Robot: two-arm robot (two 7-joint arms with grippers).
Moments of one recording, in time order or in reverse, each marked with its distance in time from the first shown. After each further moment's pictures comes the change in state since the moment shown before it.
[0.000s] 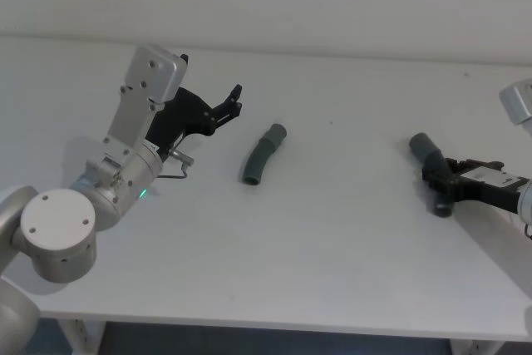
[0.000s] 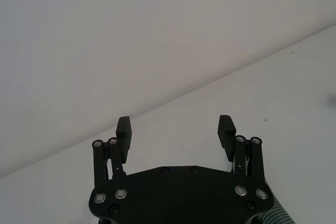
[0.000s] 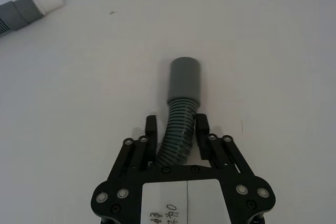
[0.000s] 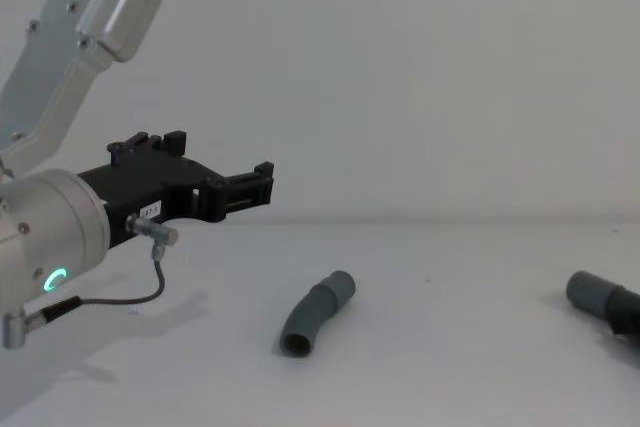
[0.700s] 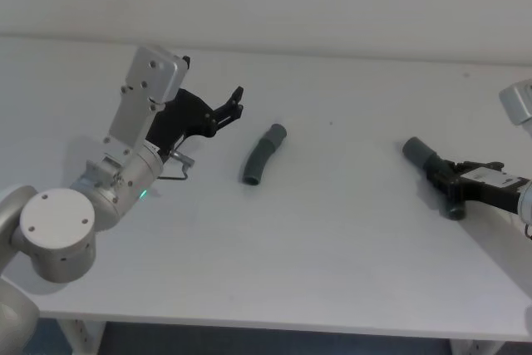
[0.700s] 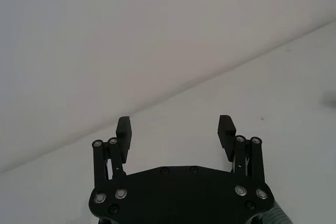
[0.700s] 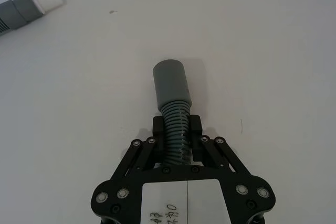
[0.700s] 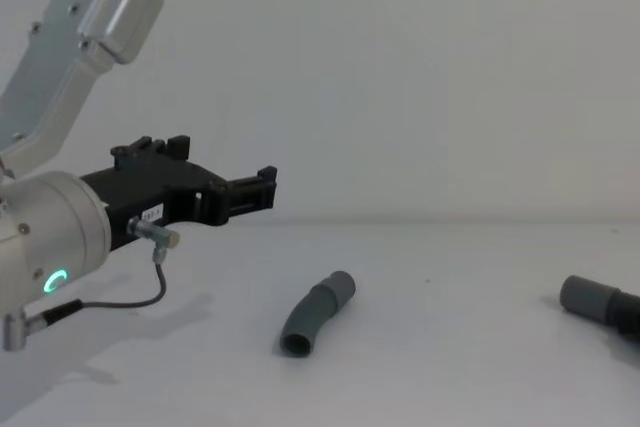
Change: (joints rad) left arm -0.001 0.001 -0.001 0.000 -0.009 0.009 -0.015; right arm 0.001 0.002 -0.002 0.002 0.000 0.000 0.001
